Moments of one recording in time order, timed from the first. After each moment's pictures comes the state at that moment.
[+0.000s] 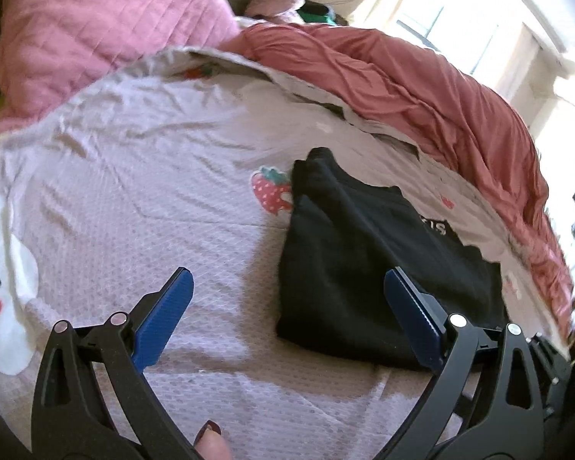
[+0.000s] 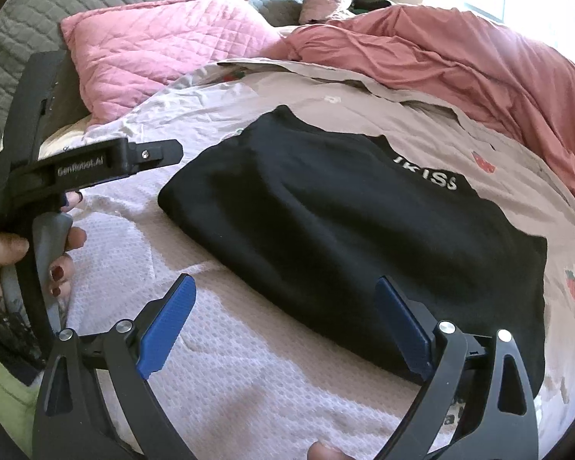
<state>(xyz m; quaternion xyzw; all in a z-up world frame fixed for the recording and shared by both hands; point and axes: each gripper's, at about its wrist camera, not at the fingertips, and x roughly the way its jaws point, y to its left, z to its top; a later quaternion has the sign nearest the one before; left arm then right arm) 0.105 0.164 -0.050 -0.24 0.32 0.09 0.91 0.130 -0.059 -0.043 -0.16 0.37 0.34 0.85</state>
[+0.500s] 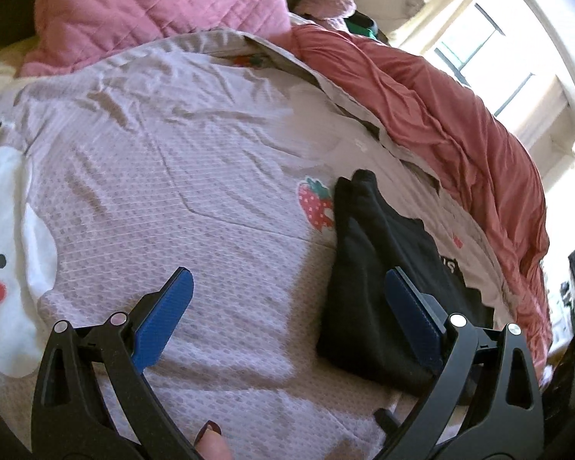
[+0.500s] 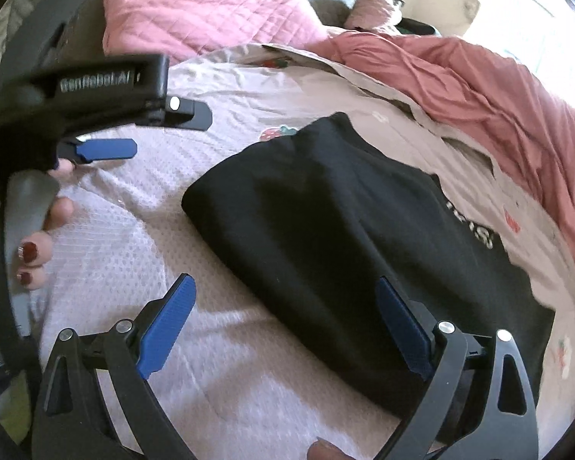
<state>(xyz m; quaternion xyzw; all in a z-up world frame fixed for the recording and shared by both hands) 0.096 0.207 -0.061 -0.33 0.31 0.12 0.88 0.124 0.019 -0.067 -0.27 0.33 0.36 0.83</state>
